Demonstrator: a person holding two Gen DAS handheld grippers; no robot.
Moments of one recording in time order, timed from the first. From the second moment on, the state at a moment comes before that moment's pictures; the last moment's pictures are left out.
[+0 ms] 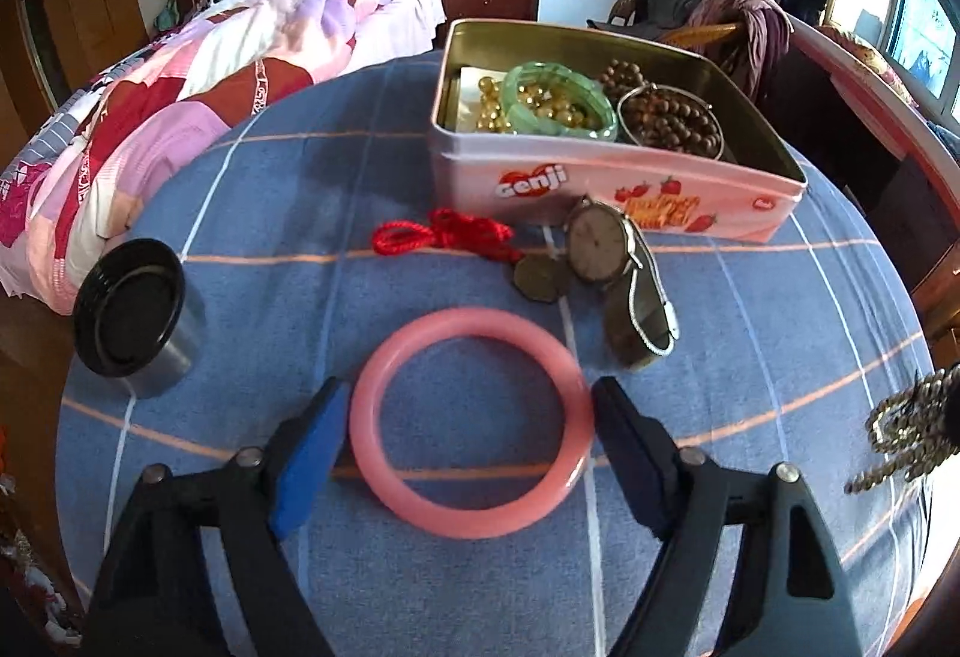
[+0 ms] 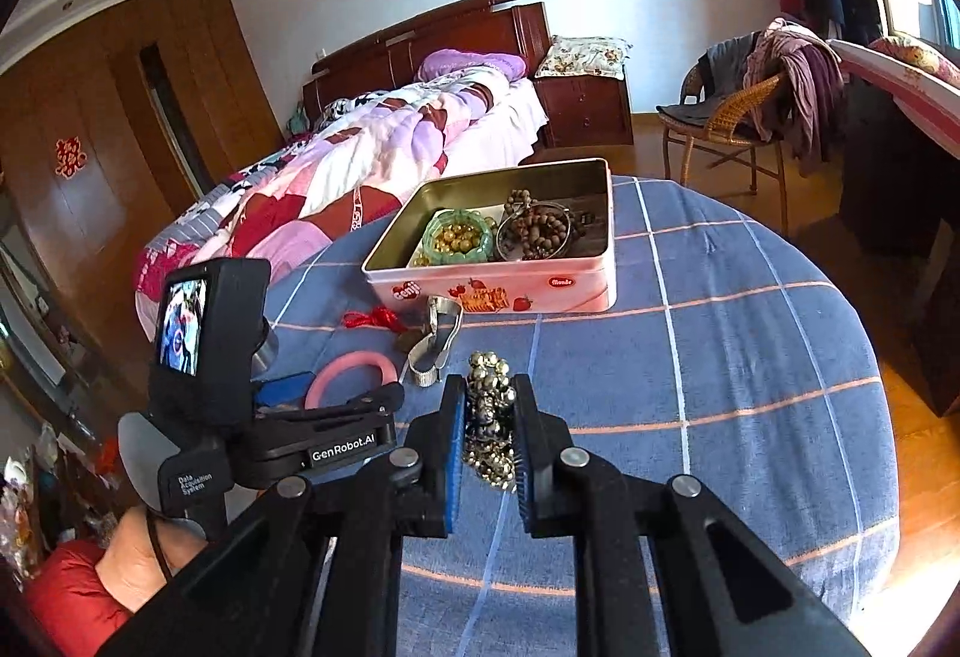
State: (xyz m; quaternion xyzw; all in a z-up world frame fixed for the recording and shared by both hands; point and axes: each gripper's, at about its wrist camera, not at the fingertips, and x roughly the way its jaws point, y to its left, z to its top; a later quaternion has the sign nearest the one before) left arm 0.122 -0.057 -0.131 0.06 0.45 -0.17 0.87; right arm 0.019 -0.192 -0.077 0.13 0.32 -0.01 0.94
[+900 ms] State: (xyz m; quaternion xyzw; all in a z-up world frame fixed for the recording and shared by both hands) left arm 0.059 -0.026 -0.042 0.00 0.33 -0.26 0.91; right arm -0.009 -0.191 -0.022 0.12 0.25 -0.01 0.96
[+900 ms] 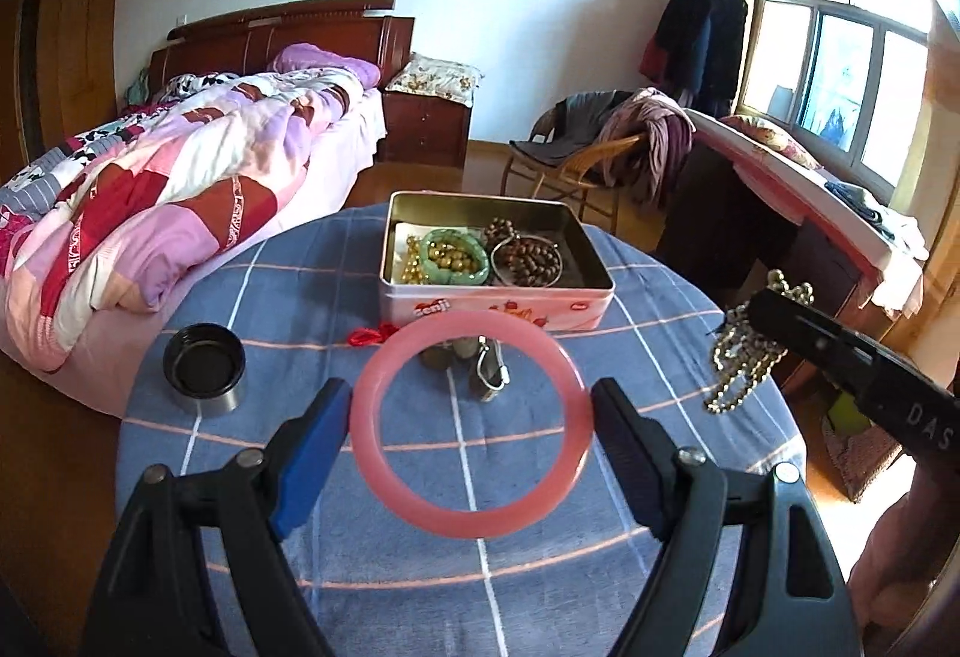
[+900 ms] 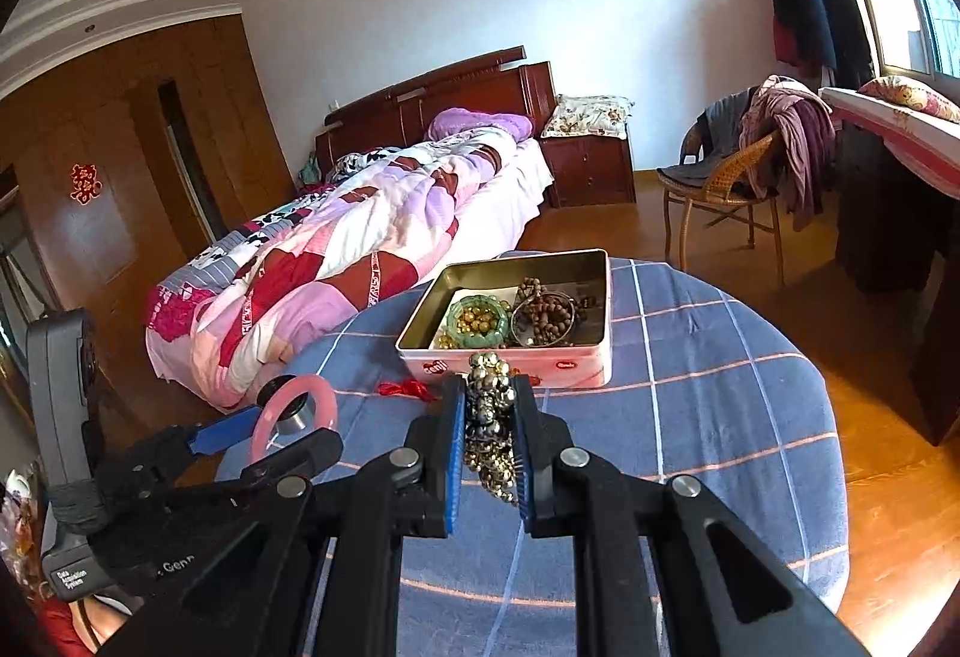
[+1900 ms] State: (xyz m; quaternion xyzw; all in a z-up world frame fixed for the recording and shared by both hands) left arm 0.195 -0.115 -0.042 0.02 0.32 -0.23 0.92; right arm 0.182 -0.251 -0.022 0.11 0.26 -0.04 0.96
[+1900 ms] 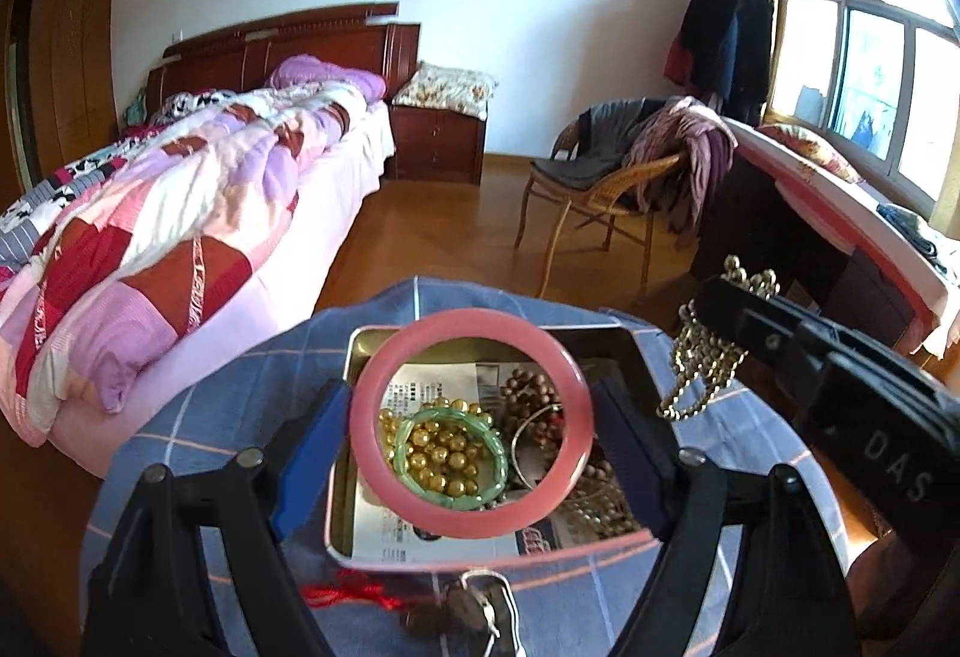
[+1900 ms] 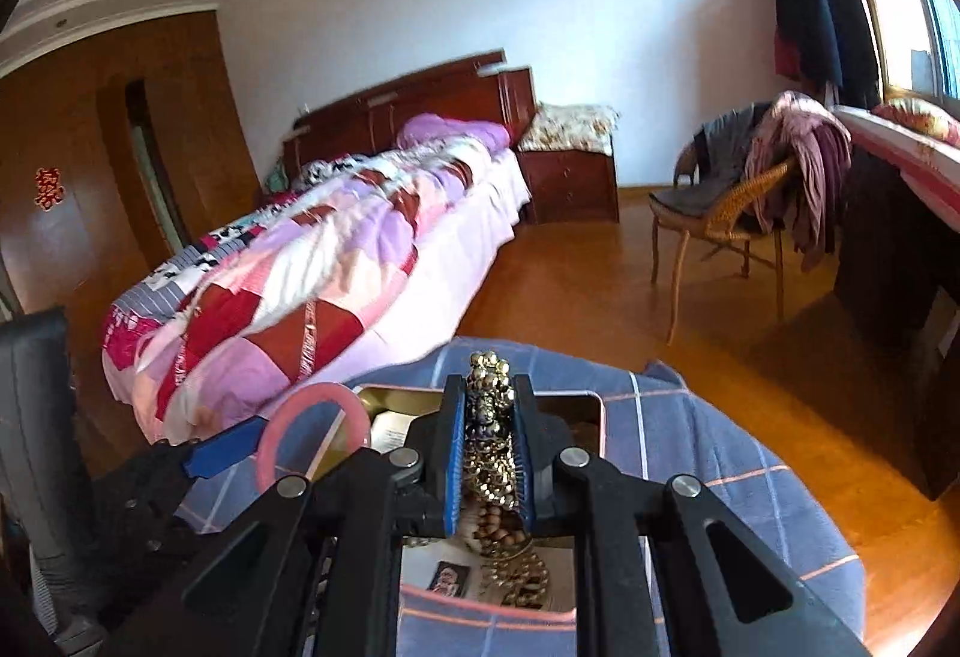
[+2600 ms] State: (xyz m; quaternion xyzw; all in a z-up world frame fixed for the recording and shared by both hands) left arm 0.221 -0.150 -0.093 0.07 0.41 -0.19 0.89; right arm 0.222 -0.275 -0.088 0.18 0.36 -0.01 0.92
